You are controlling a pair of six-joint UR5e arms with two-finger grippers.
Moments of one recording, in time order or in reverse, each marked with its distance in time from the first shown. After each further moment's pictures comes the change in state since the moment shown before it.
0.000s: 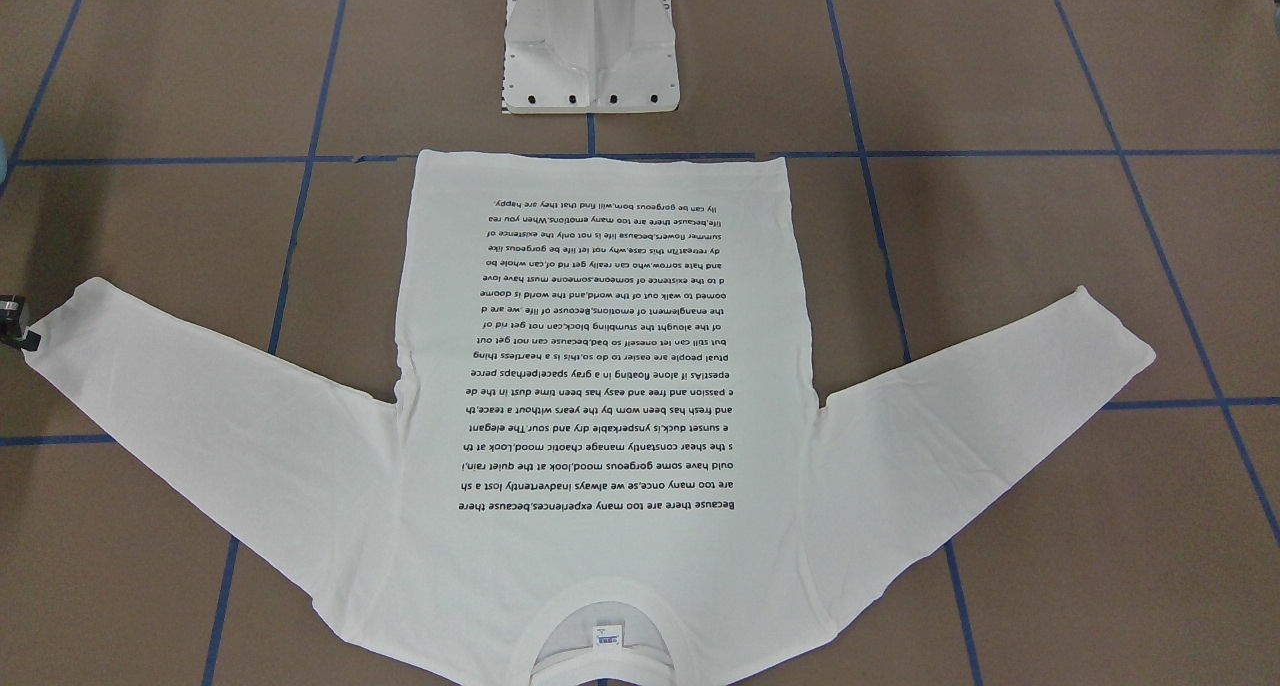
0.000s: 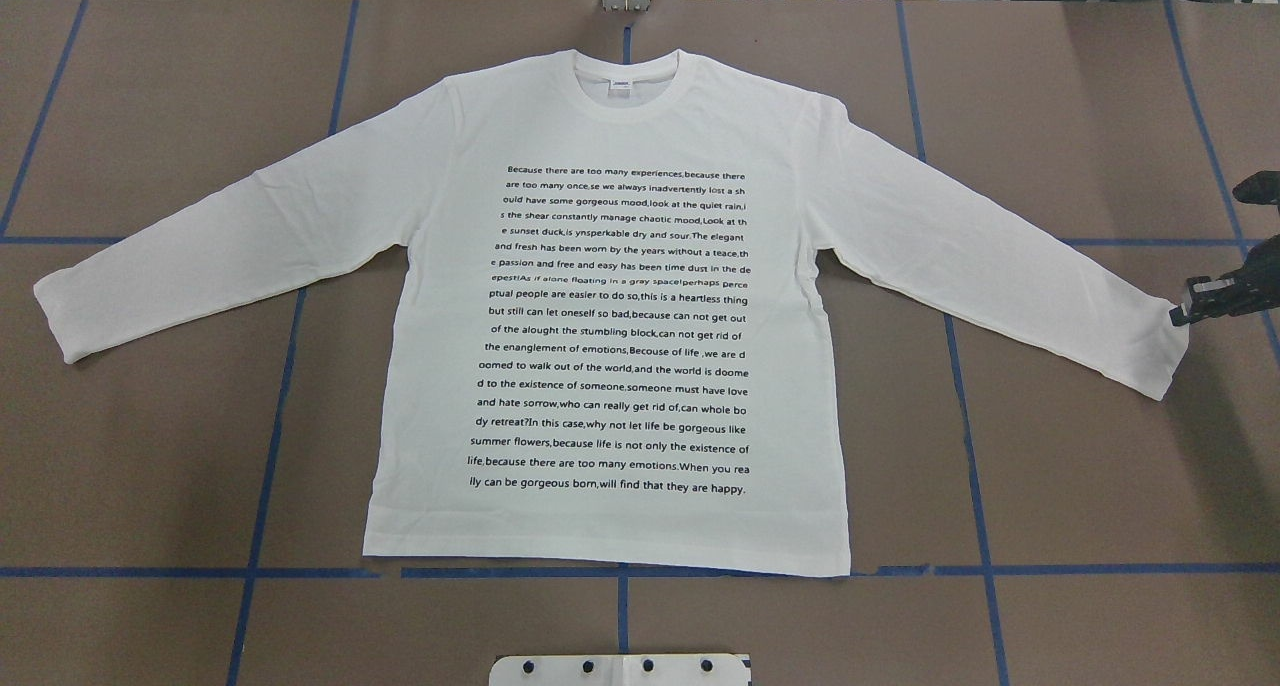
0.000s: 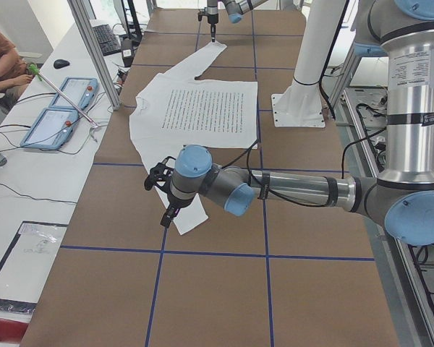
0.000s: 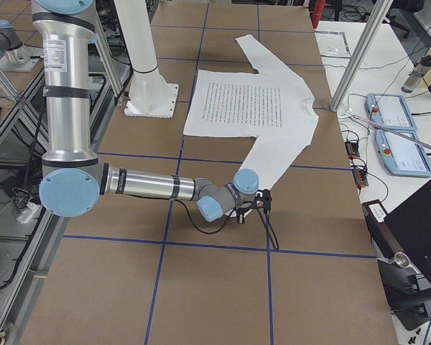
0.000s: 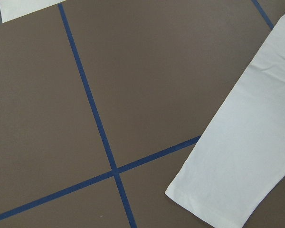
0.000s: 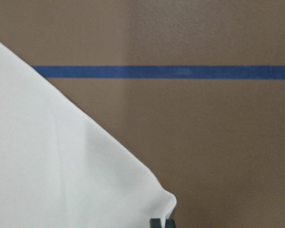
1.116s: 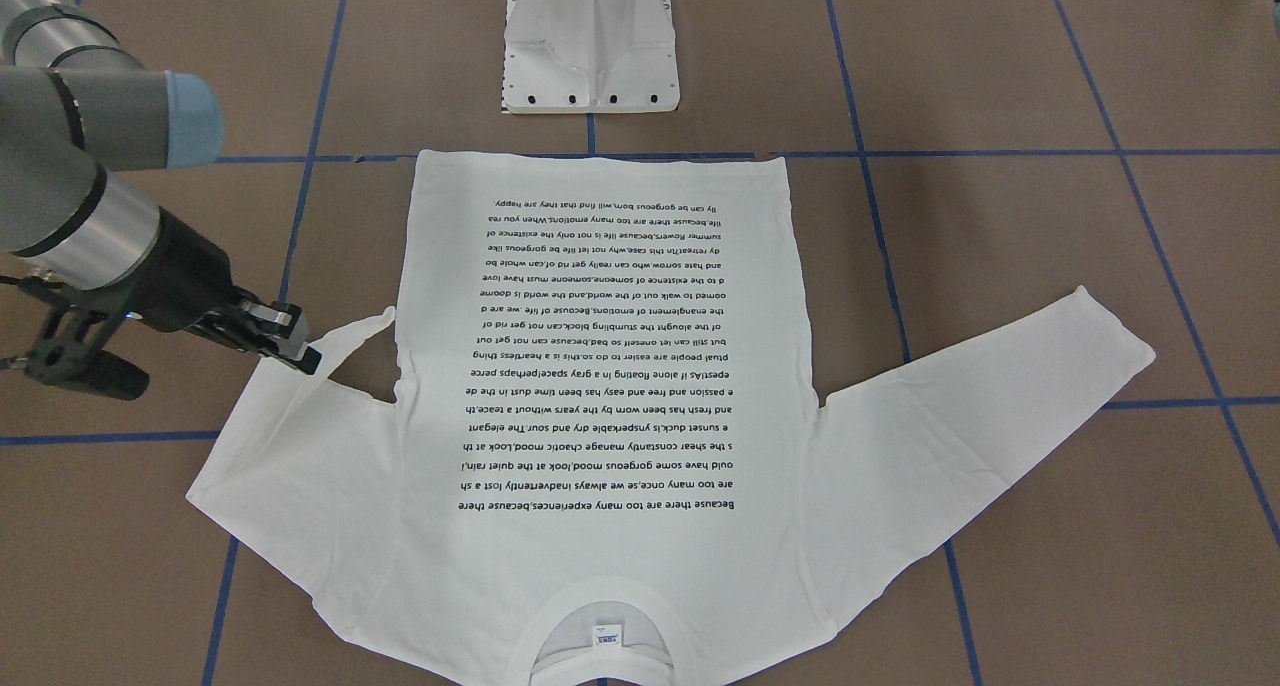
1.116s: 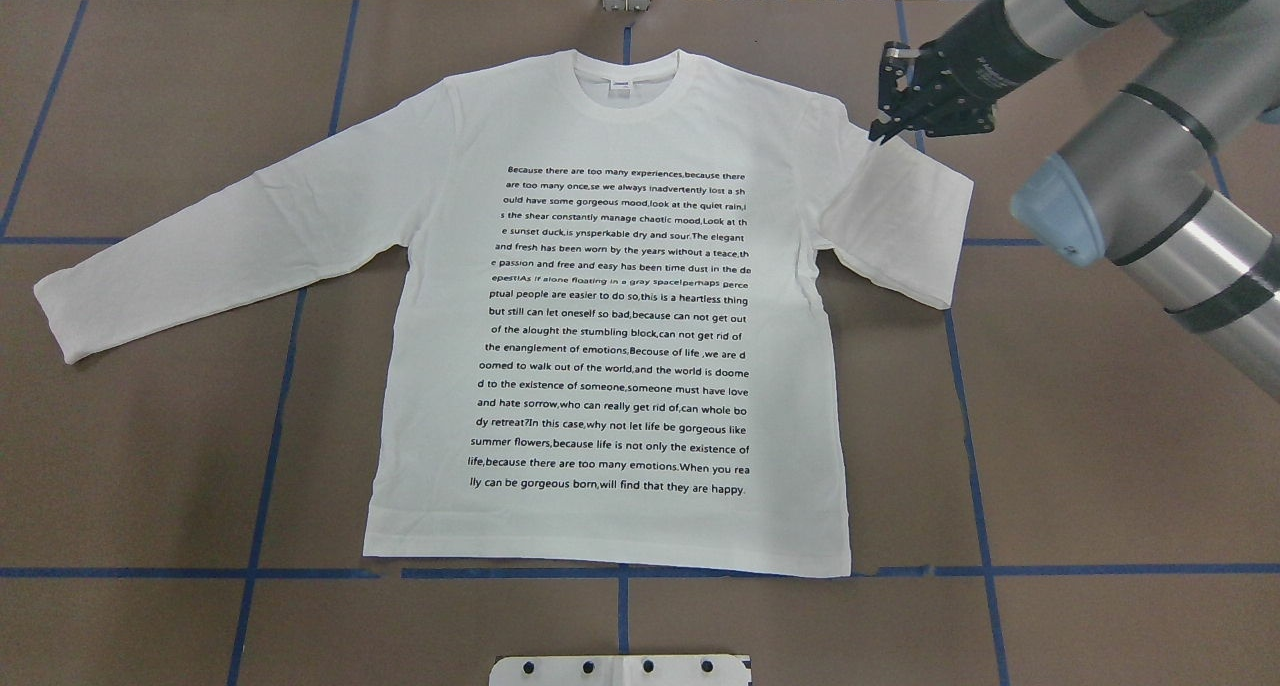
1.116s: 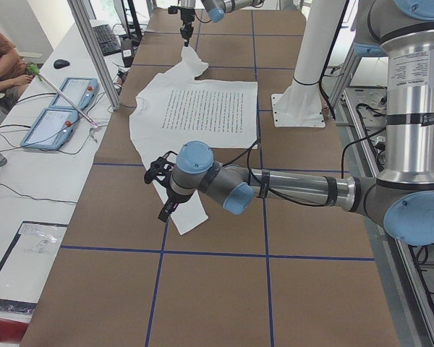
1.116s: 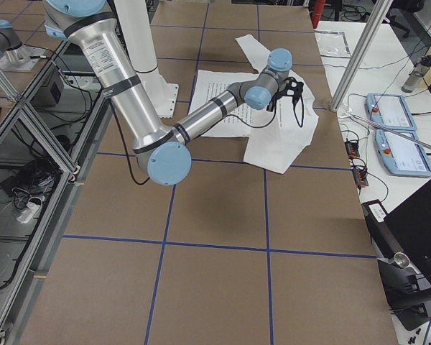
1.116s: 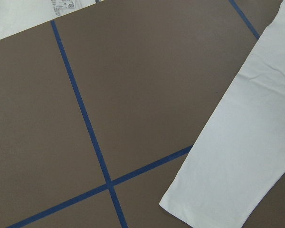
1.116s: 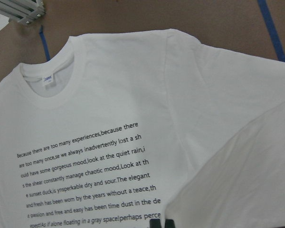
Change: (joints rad) left arm 0.002 -0.002 -0.008 -0.053 -0.006 -0.001; right arm -0.167 0.602 0.211 -0.371 -0.040 0.735
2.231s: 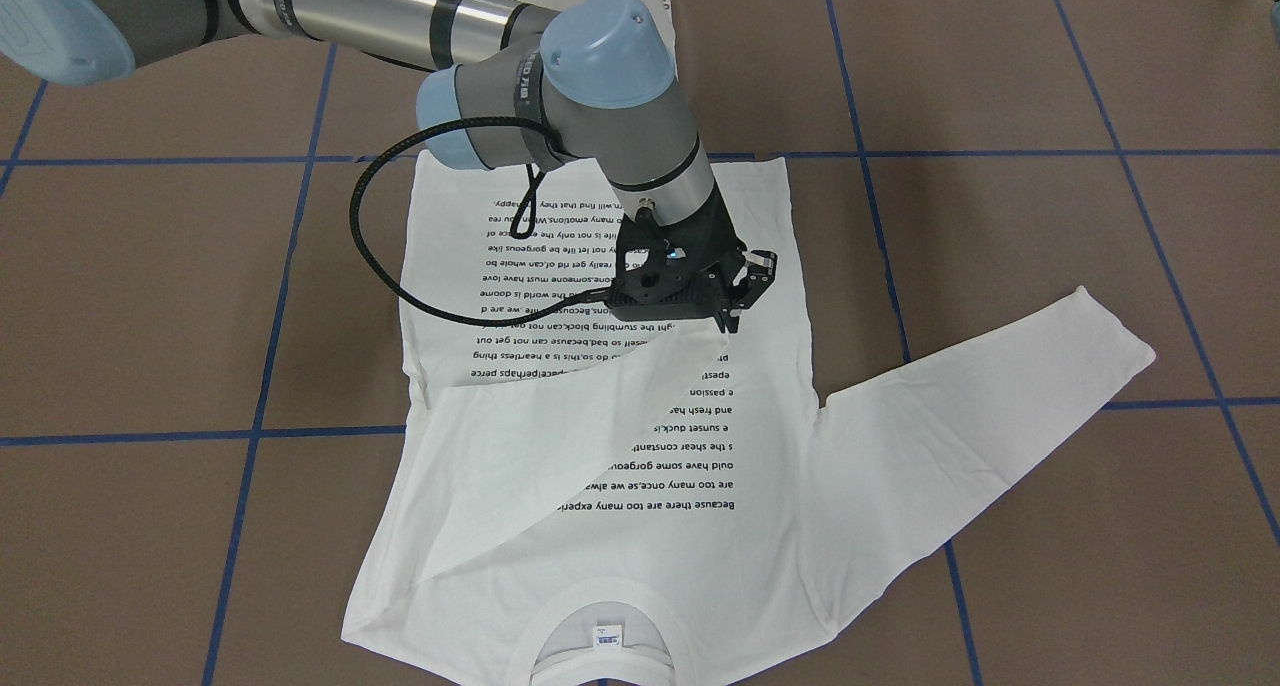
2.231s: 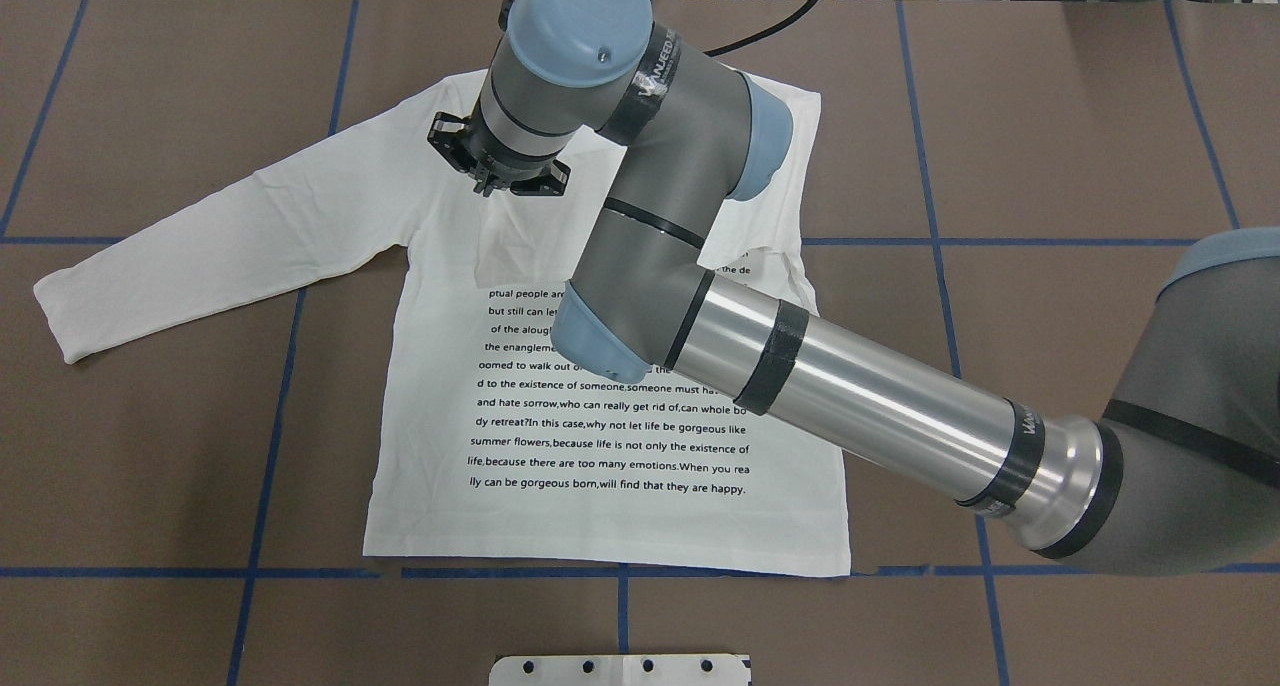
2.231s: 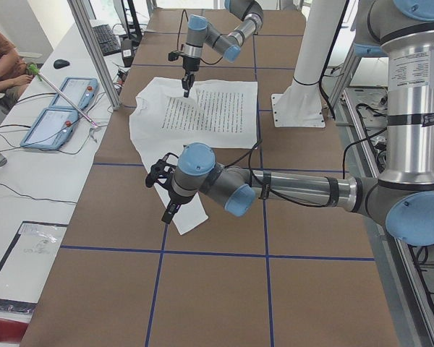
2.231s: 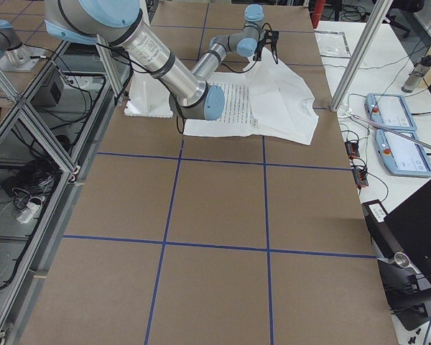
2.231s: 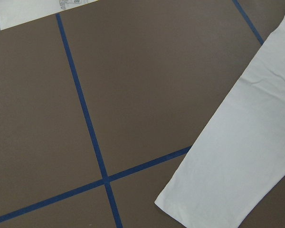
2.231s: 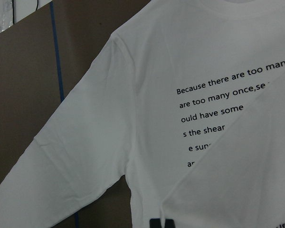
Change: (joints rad) left arm 0.003 0.010 -0.002 -0.008 -0.003 -0.095; right arm -0.381 0.503 -0.400 0.115 -0.406 0.175
